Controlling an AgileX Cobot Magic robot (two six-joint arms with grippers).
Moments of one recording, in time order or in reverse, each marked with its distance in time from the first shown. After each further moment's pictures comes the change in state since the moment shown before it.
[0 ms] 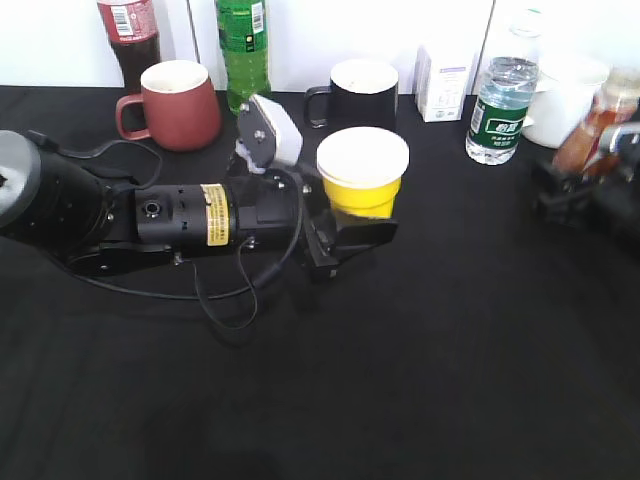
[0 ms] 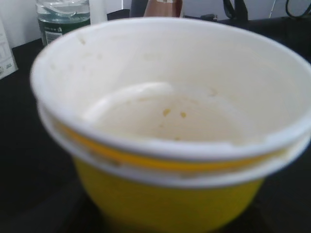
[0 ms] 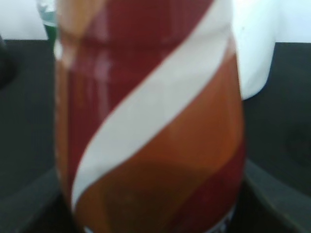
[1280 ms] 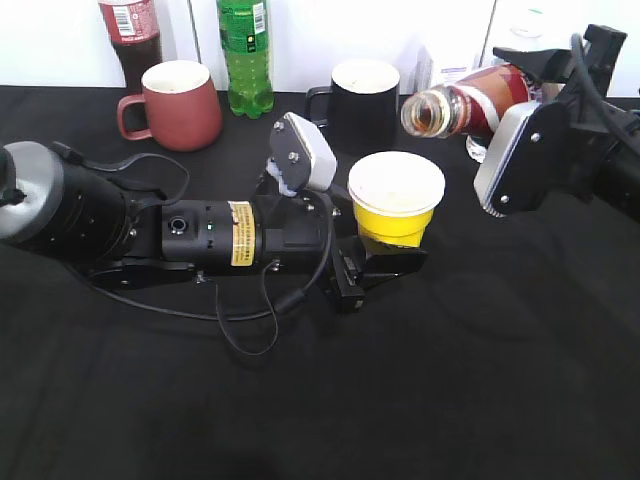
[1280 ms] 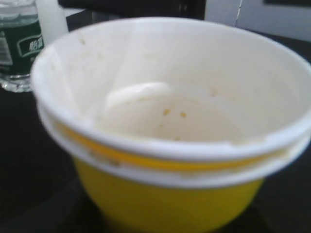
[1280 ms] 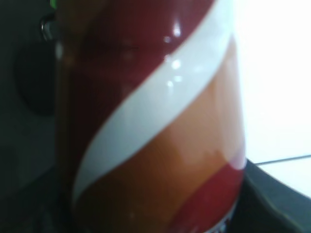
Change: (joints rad) left arm -0.079 0.000 0.000 0.003 0.046 0.000; right arm 0.250 -0.356 0.000 -0.087 0.180 -1.249
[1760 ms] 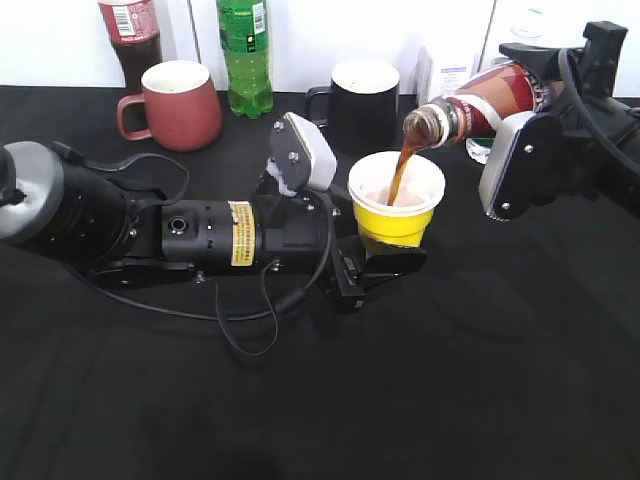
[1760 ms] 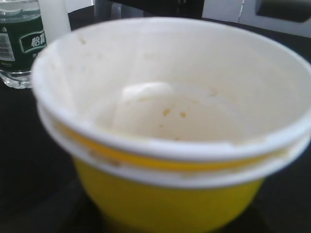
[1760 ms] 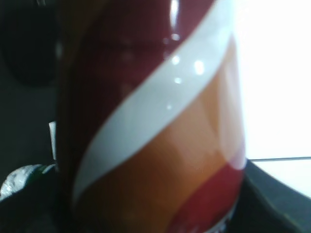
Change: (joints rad) left arm 0.000 0.000 0.000 0.000 0.000 0.000; right arm 0.000 0.000 0.000 0.063 -0.002 -0.186
